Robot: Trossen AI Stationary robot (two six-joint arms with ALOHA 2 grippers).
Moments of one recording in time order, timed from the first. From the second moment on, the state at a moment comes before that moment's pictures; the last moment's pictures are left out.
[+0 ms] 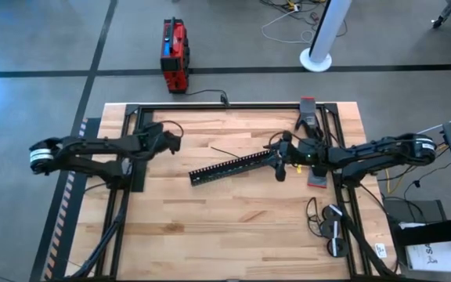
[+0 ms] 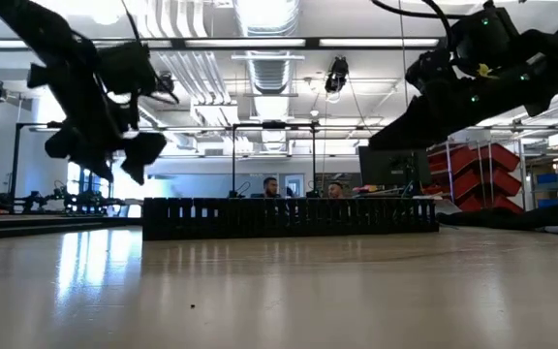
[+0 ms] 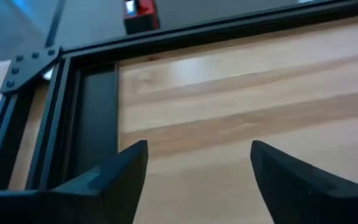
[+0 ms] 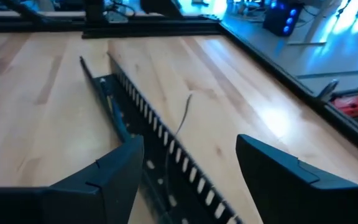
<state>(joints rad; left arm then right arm) 0.37 1.12 0.49 -0.44 -0.78 -0.85 -0.19 1.25 0.28 0.60 0.04 -0.05</state>
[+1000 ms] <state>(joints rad) 0.70 1.44 0.46 -0.11 -0.70 -0.75 -0.13 1.29 0.27 0.61 0.04 -0.03</state>
